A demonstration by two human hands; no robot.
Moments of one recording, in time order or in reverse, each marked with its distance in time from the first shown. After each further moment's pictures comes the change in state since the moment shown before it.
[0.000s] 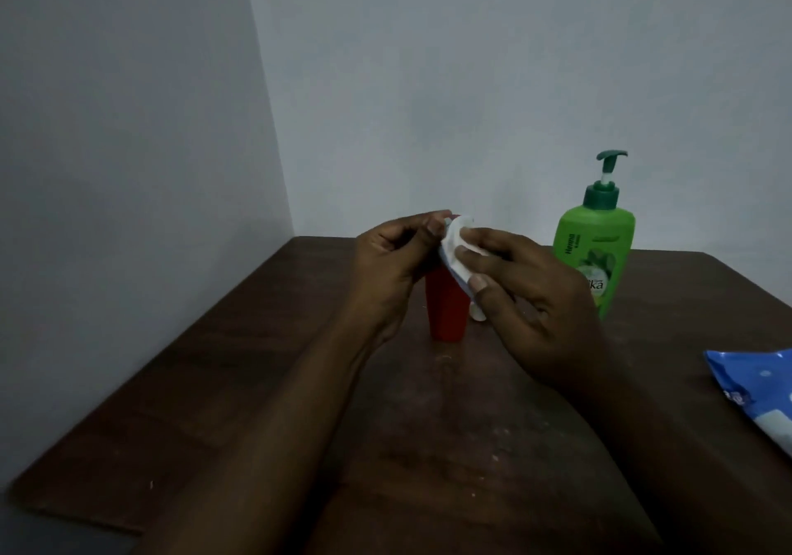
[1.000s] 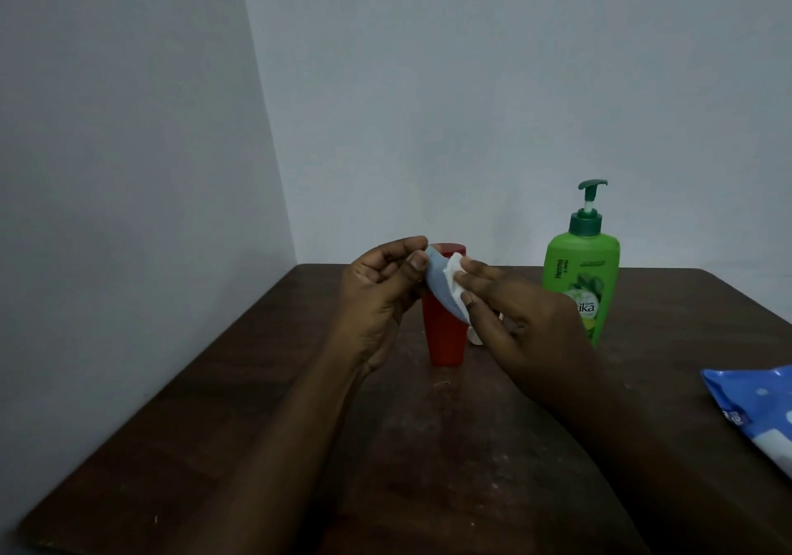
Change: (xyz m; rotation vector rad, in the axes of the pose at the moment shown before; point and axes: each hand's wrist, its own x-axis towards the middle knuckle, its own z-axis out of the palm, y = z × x) left_hand -0.002 0.008 -0.007 -0.012 -0.010 -0.019; right_hand -0.001 0.013 0.001 -0.071 -0.008 0.031
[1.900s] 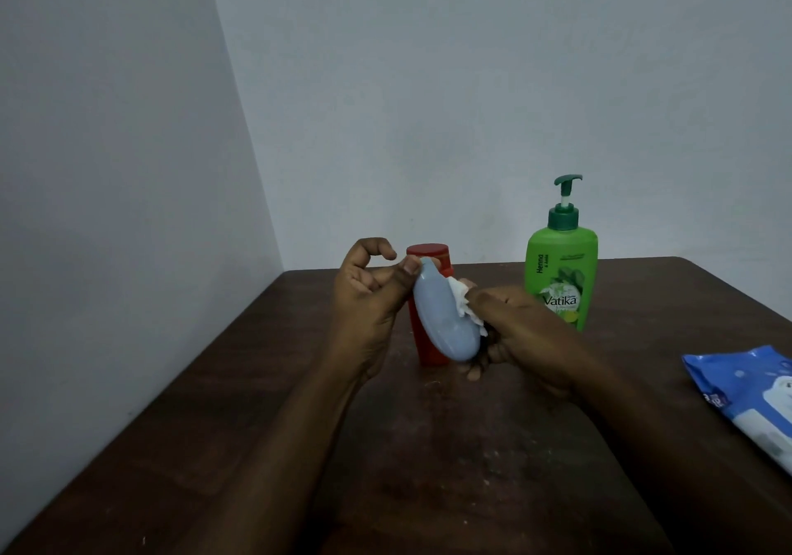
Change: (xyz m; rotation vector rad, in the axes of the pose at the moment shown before) left_hand -0.006 -0.002 0.009 0.035 -0.042 0.076; right_hand 0.009 -0.001 -0.011 0.796 -0.375 0.788
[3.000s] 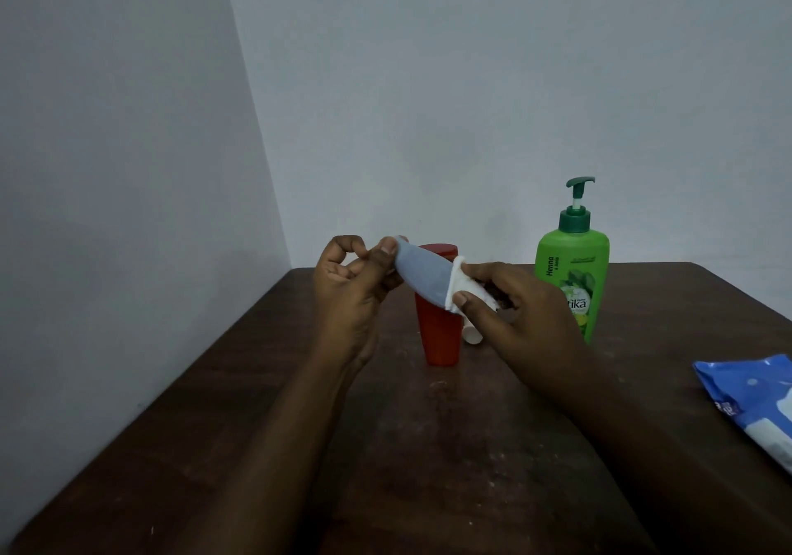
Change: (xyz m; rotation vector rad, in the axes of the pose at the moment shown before) left_hand 0.008 0.013 -0.010 -0.045 0.191 0.037; right_hand 0.005 0.010 0.002 -0.710 0.400 -0.571
